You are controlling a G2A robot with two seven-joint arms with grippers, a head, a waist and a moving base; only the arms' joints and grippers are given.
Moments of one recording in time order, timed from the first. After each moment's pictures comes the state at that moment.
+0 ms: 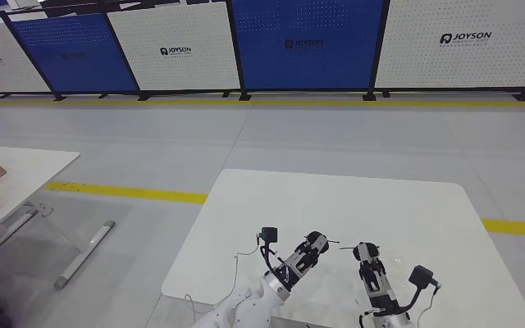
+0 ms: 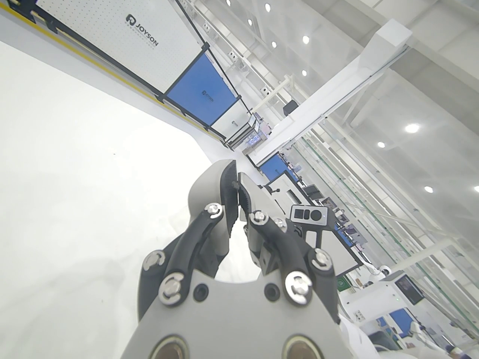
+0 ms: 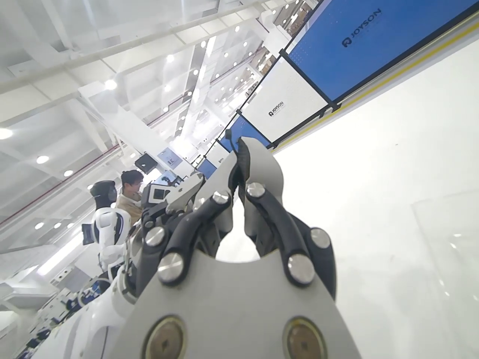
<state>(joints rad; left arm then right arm) 1.47 -1.25 -0.91 -1.60 0.32 -0.34 0.19 -1.62 -1.14 1.02 -1.68 -0.45 -0.30 -0.44</state>
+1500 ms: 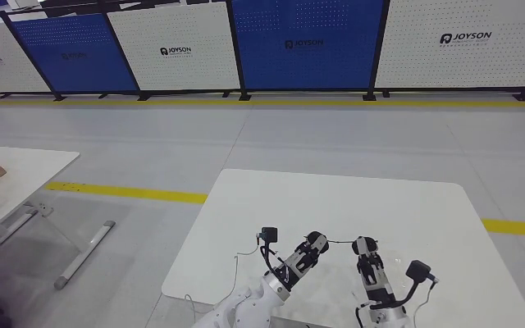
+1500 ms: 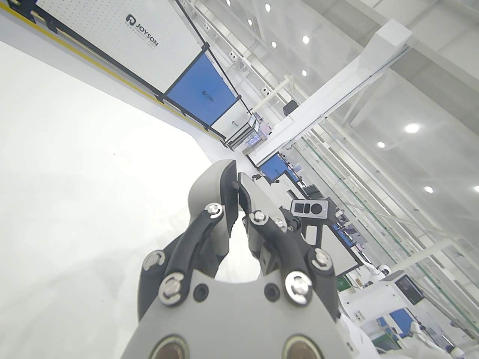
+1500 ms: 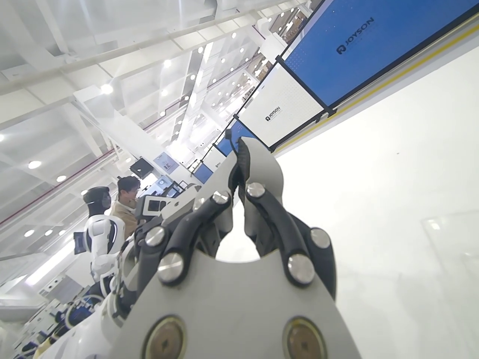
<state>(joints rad) 1.47 -1.25 -0.91 -1.60 0.32 -0.34 0.19 -1.60 -1.19 1.03 -1.66 -0.47 -0.27 -0.42</state>
